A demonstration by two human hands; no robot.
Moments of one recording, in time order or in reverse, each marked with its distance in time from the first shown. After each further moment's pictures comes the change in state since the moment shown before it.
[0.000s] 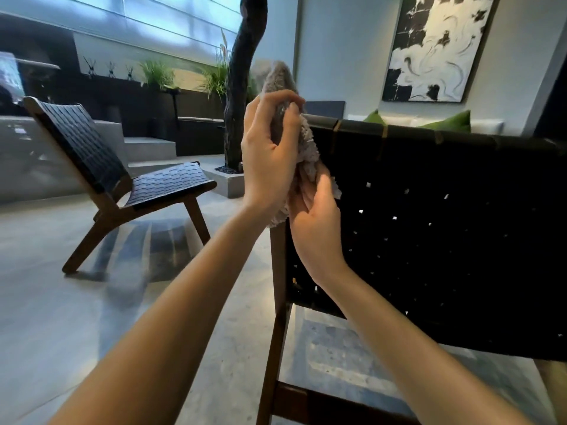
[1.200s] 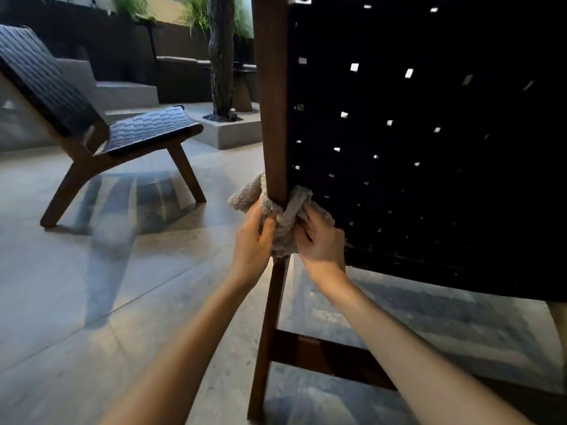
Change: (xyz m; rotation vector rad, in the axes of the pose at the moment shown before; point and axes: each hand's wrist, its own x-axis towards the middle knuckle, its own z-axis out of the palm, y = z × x) left_hand -0.183 -0.161 -0.022 0.079 -0.335 -0.506; right_hand -0.067 0.176 -0.031 -0.410 -0.098 0.167
